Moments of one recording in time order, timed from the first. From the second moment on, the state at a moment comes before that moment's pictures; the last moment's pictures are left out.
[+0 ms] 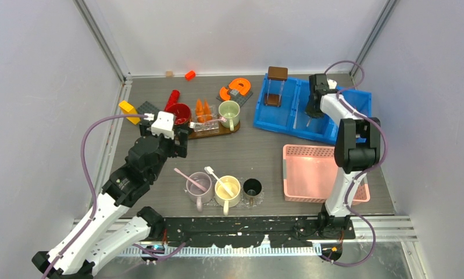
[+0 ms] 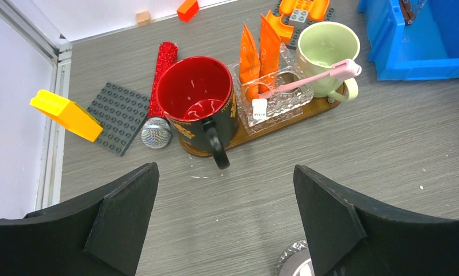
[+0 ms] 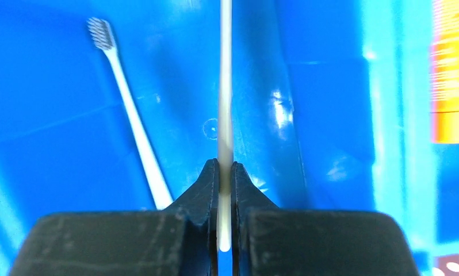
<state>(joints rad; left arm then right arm) -0.64 0.66 0.83 -0.42 -0.45 0.00 0.04 1.97 1.47 -0.52 0.31 0.46</state>
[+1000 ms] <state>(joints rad) -0.64 0.66 0.88 -0.44 -0.35 -0.04 0.39 1.23 1.24 -0.57 0.30 0.28</state>
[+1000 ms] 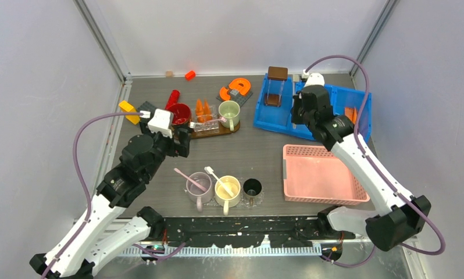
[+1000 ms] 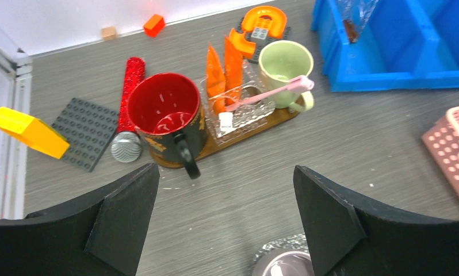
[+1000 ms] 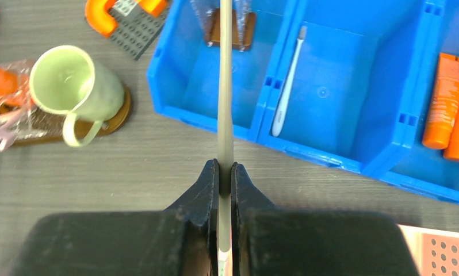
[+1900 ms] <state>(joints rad) -0.64 0.96 1.11 -0.42 0.15 -0.40 0.78 0.96 0.97 -0.40 0.15 0.08</state>
